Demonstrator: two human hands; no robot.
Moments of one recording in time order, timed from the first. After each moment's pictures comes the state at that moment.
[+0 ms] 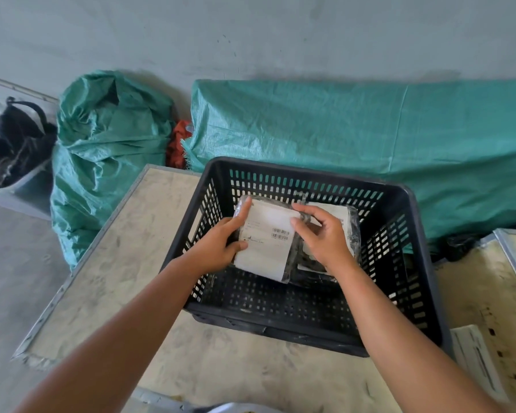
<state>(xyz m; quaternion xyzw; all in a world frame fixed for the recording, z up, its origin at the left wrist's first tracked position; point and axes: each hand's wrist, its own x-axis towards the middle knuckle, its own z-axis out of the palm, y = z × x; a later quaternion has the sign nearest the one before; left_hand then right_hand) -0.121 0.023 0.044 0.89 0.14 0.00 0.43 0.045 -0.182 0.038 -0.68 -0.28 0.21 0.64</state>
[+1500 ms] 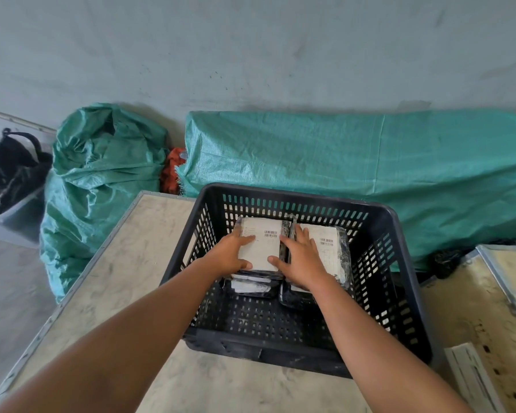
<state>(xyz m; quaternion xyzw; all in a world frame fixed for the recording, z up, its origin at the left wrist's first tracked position) -0.058 0.032 0.013 0.93 0.19 -0.10 0.30 0.057 -0.160 0.009 -0.90 -0.36 0.17 0.19</state>
